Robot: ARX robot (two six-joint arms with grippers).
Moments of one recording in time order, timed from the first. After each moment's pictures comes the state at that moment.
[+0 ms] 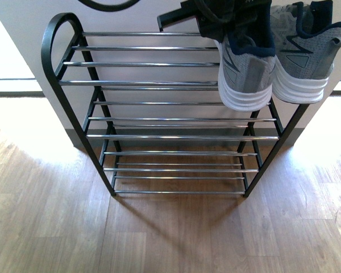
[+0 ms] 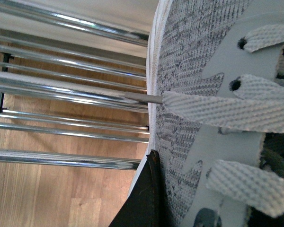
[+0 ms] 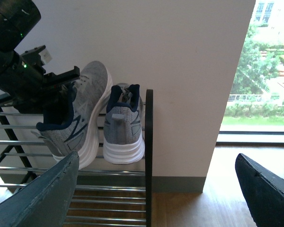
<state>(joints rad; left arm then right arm) -0.64 2.46 2.12 -0.54 -0.10 -0.74 0.00 0.01 0.02 0.00 0.00 0.00</state>
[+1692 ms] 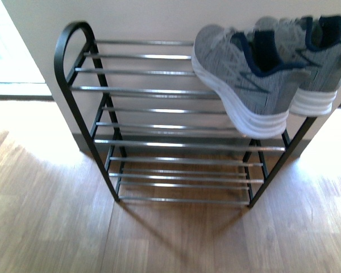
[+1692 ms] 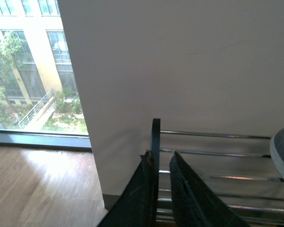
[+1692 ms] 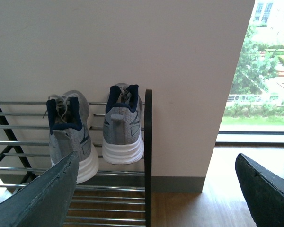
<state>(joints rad) -0.24 1.28 0.40 0.87 -0.23 -0.01 0.00 0.00 0.02 0.00 0.00 0.00</state>
